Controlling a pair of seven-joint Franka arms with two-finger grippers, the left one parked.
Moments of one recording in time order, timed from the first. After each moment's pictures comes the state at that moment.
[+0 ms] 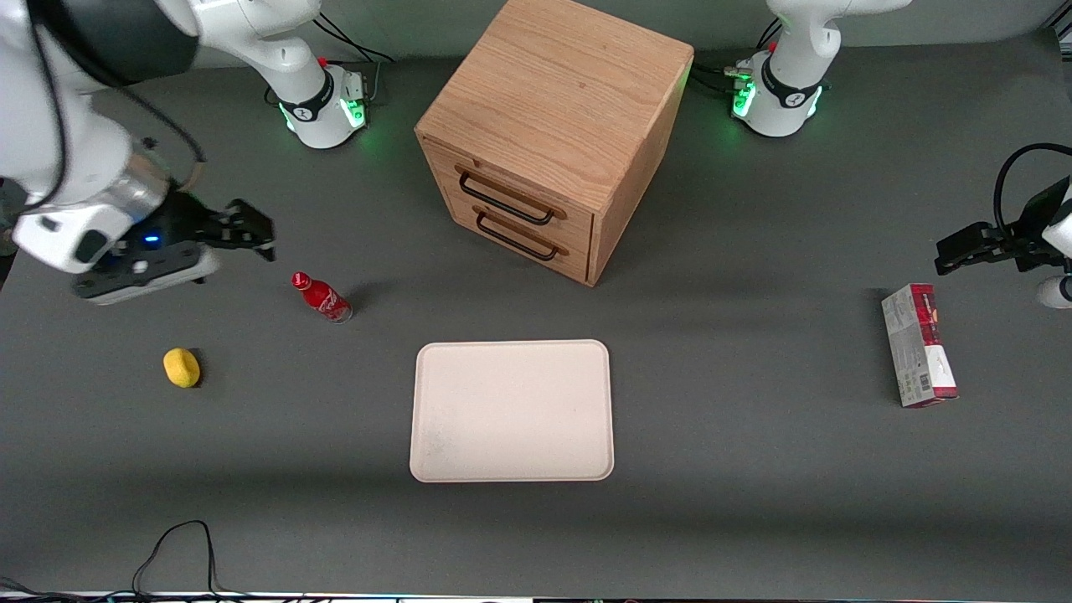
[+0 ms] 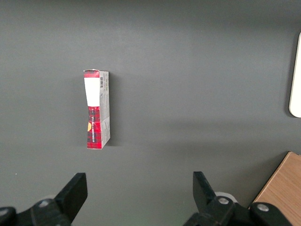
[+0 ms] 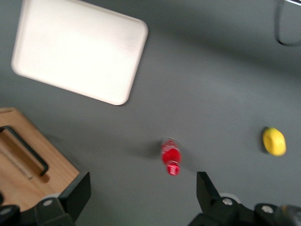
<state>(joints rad) 0.32 0.10 -0.03 -1.51 0.02 1.62 -0.04</state>
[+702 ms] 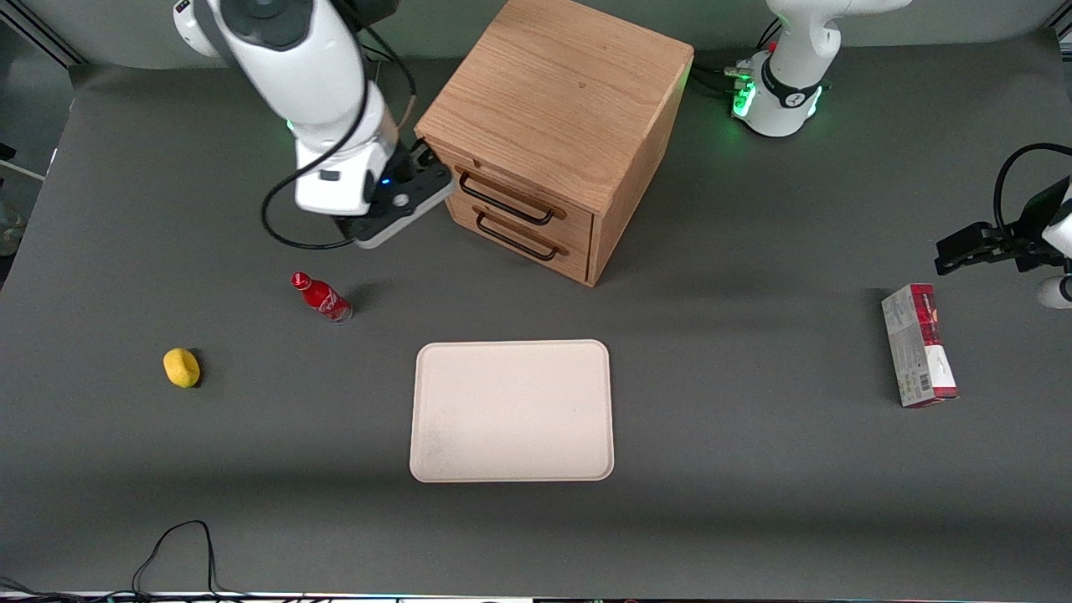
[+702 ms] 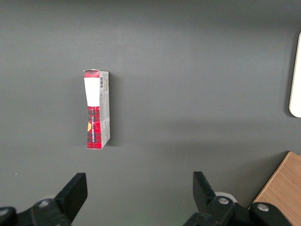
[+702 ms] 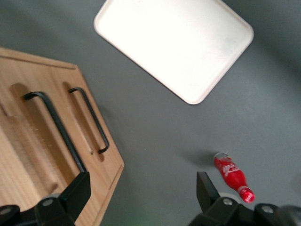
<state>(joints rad) 0.65 0.18 -0.02 -1.48 0.03 1.61 -0.04</state>
